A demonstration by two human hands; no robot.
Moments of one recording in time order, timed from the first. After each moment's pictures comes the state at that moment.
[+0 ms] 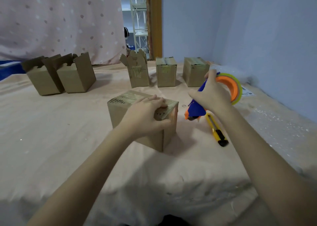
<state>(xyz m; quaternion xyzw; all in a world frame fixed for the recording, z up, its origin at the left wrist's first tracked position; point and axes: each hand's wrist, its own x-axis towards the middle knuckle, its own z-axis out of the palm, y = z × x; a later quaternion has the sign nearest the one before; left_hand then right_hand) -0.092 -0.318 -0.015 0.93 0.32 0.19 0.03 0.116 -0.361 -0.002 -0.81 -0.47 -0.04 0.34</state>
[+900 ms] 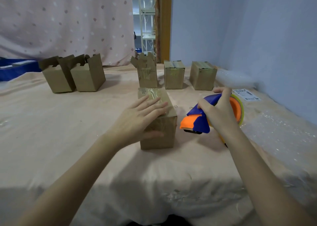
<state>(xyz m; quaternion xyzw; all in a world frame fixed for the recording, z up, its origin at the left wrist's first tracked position) -0.146 -0.298 -0.038 0.94 0.13 0.26 -0.17 0.072 -0.404 -0.017 -0.67 -0.42 0.14 0.60</state>
